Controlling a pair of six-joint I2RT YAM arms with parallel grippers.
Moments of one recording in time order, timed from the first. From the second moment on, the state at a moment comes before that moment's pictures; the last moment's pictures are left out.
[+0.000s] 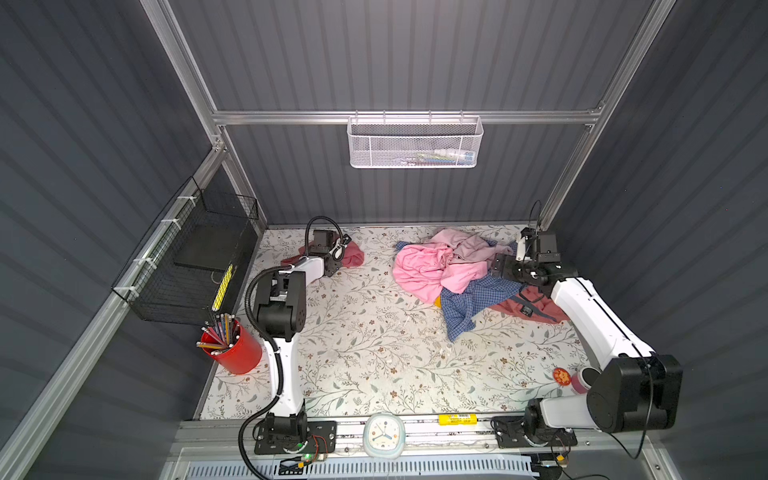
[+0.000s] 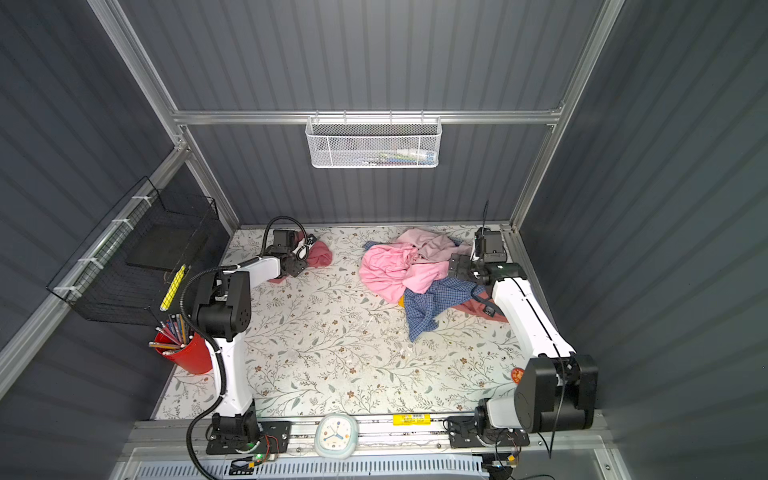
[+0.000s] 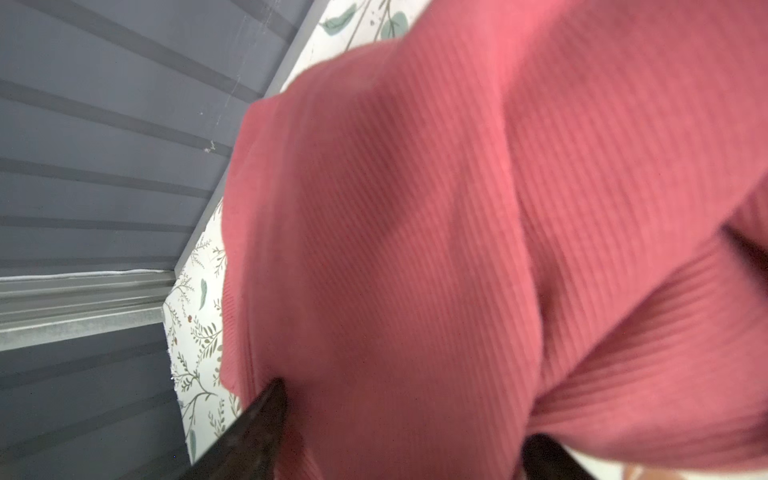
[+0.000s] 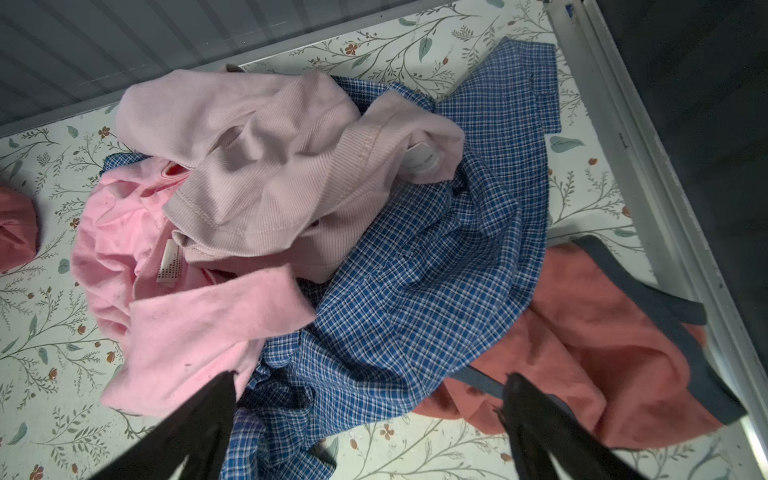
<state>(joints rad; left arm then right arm) -0.13 2.17 1.50 -0.13 -0.21 0.77 0.06 1.37 1.14 -0.58 0.03 0.23</state>
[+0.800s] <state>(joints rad) -0.14 1.87 1.31 -0.17 -0.21 0.45 0.04 1.09 0.85 -0.33 0.02 0.01</state>
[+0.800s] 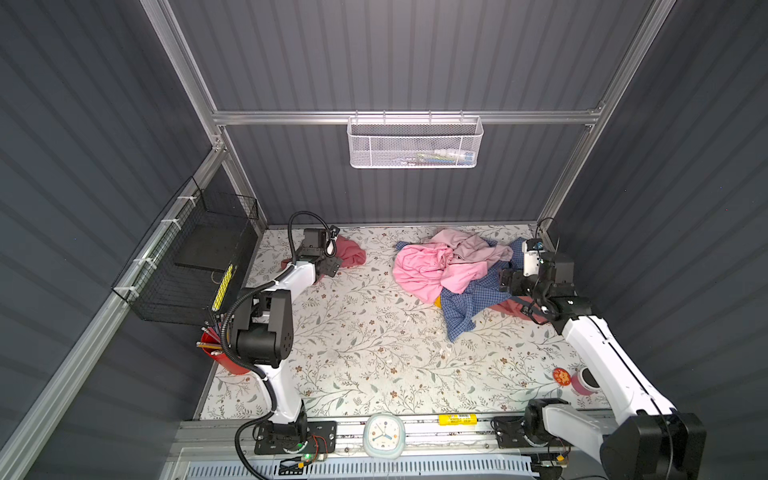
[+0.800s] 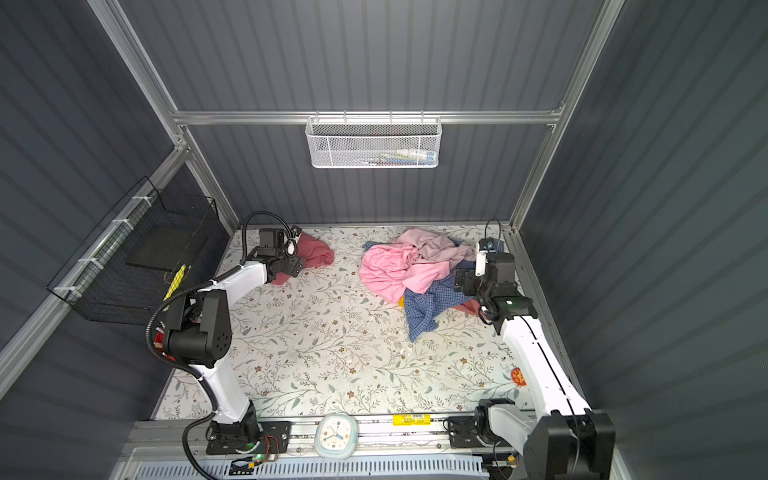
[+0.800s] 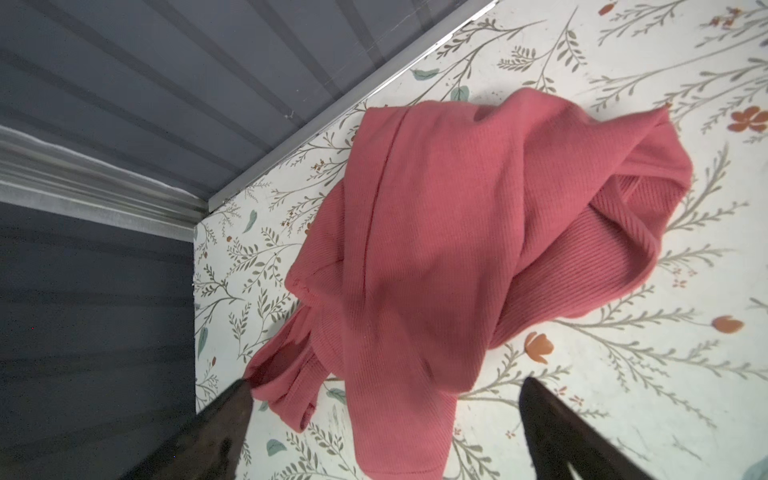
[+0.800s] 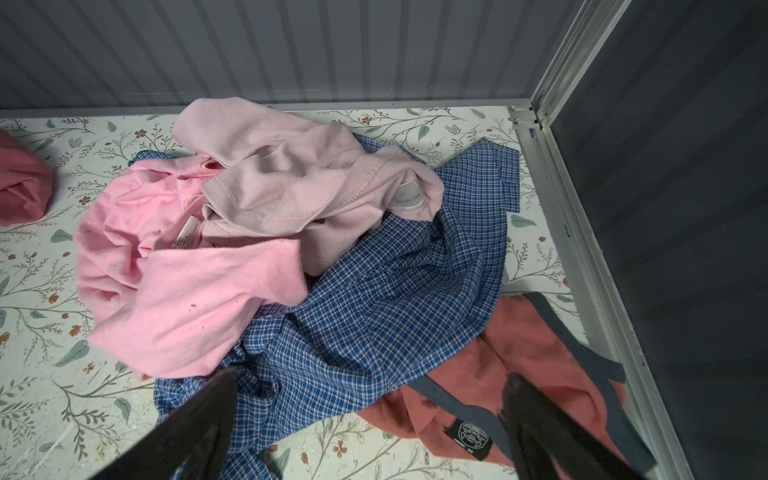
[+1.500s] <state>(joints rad) -0.14 1.67 1.14 -0.16 -0.15 0.14 0.03 0.97 0.65 -0.12 -0.03 0.02</state>
